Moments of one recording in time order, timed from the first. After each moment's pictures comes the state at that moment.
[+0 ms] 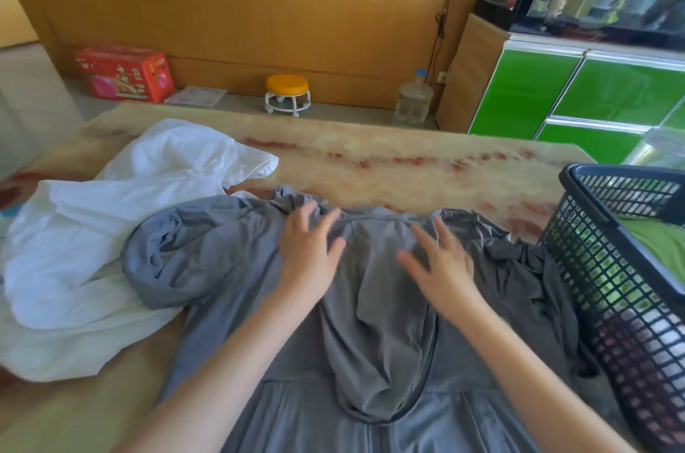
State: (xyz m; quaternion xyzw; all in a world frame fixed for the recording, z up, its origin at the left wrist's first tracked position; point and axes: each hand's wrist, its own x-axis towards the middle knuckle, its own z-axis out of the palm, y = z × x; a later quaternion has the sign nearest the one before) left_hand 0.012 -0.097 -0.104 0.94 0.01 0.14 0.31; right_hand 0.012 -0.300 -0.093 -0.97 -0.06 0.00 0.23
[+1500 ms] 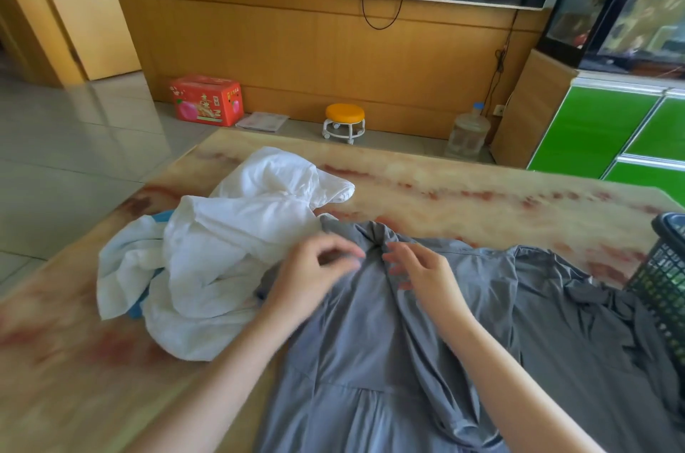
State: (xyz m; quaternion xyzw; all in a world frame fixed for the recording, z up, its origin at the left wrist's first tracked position) left_hand -0.060 0.012 -0.042 0.82 -0.02 0.16 0.55; right_hand -0.007 -0.160 -0.058 -0.80 -0.04 0.05 0.59
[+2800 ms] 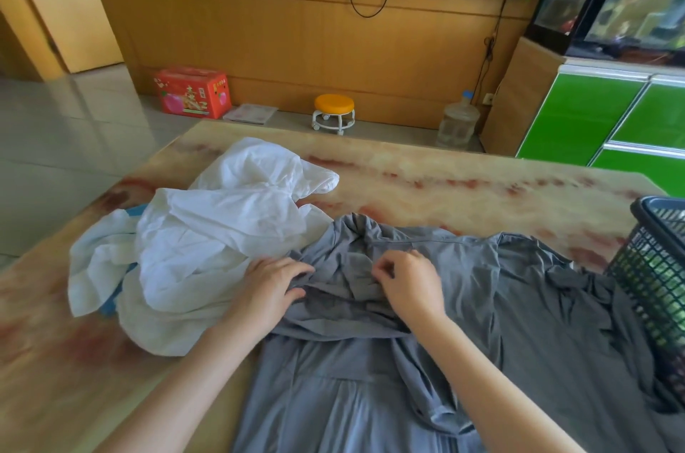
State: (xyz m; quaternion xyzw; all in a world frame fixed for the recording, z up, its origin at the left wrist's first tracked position) left_hand -0.057 0.042 -0.100 0.97 -0.04 0.12 0.19; right_hand -0.001 -0.172 -0.086 -0.96 -0.13 -0.06 0.24
